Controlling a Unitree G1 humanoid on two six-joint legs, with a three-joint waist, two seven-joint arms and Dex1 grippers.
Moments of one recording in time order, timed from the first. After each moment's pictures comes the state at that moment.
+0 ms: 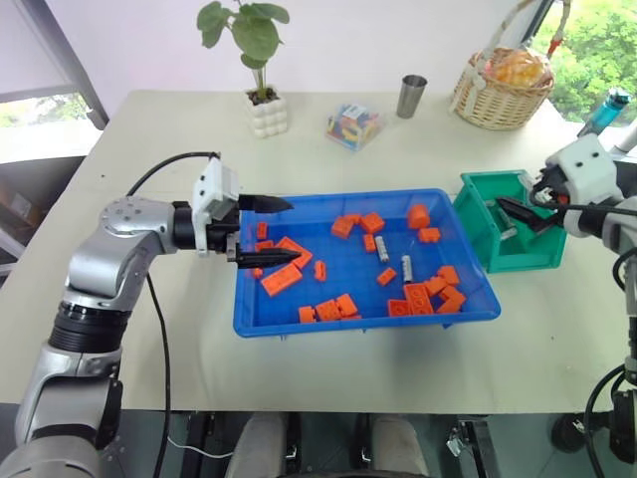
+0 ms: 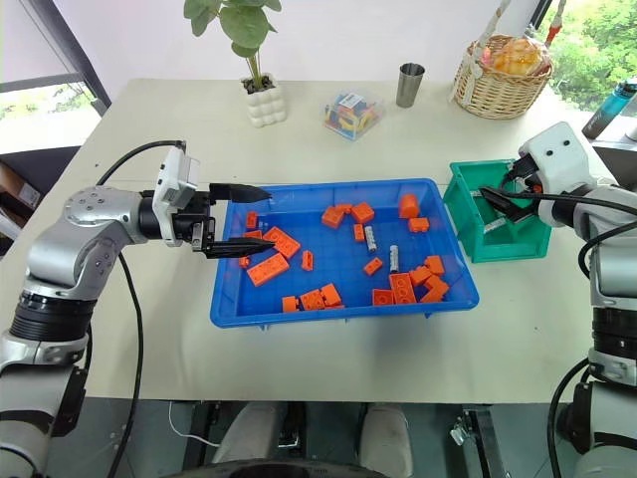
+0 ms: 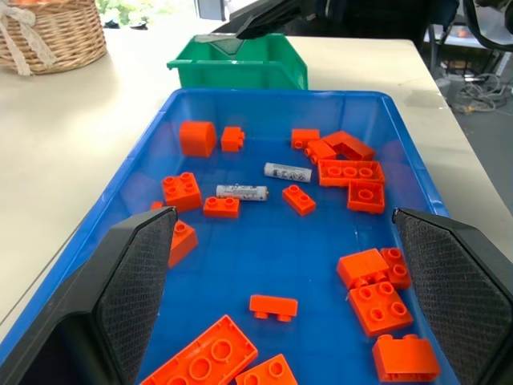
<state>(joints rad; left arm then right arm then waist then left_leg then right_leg) -0.61 0.68 -0.05 -0.05 -0.51 0.44 -1.24 -0.55 -0.86 -0.25 0.02 0.11 0.66 0.76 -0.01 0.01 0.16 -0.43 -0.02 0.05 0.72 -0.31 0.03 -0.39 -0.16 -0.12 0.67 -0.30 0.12</state>
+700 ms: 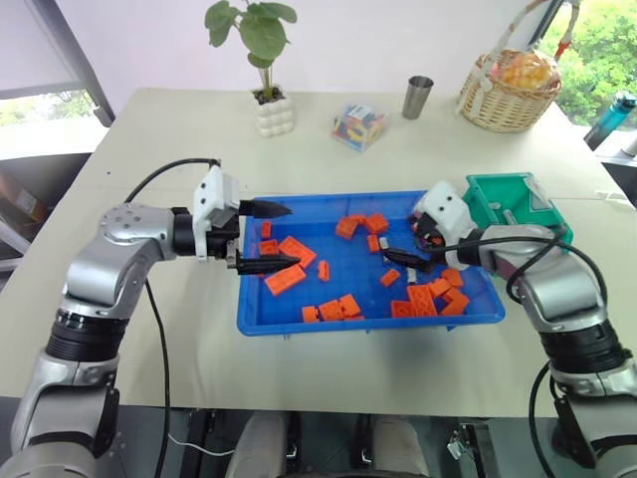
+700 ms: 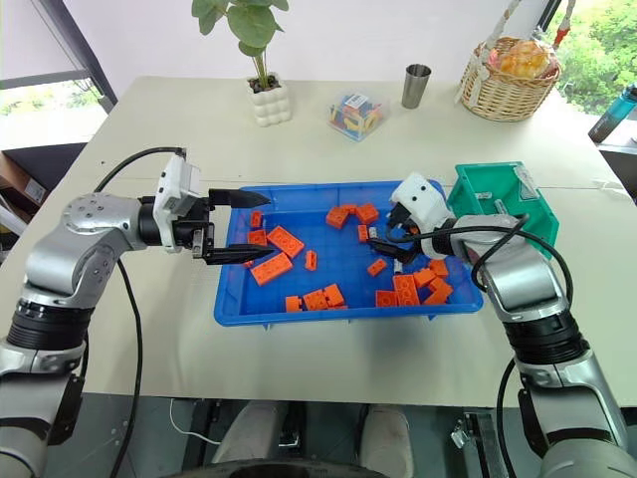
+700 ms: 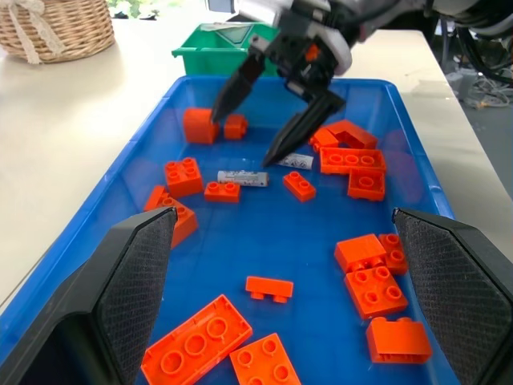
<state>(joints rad) -0.57 0.69 -0.04 -0.10 -0.50 0.45 -1.20 -0.52 -0.68 0.13 -0.17 0.20 0.83 0.76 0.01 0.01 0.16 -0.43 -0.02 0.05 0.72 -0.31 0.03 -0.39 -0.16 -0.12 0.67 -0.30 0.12</state>
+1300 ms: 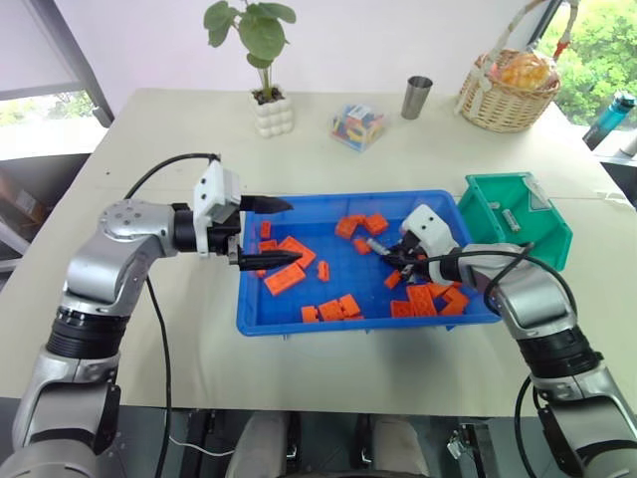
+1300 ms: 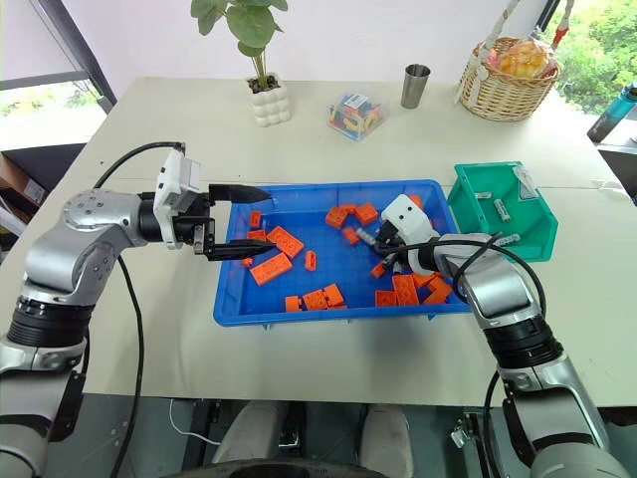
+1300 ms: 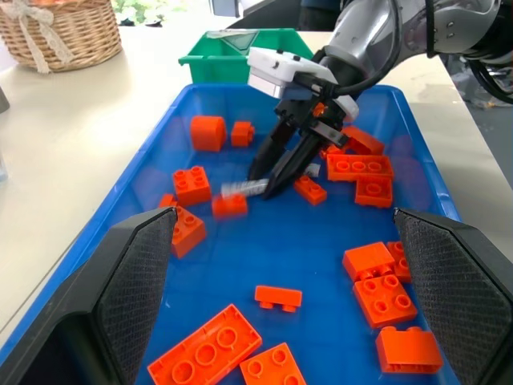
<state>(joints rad) -0.59 0.68 -0.04 -0.10 -0.50 0.45 -1.20 -0.50 -0.63 0.16 -0.10 0.18 0.82 0.72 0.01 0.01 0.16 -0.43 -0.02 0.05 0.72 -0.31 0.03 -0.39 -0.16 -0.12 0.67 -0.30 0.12</state>
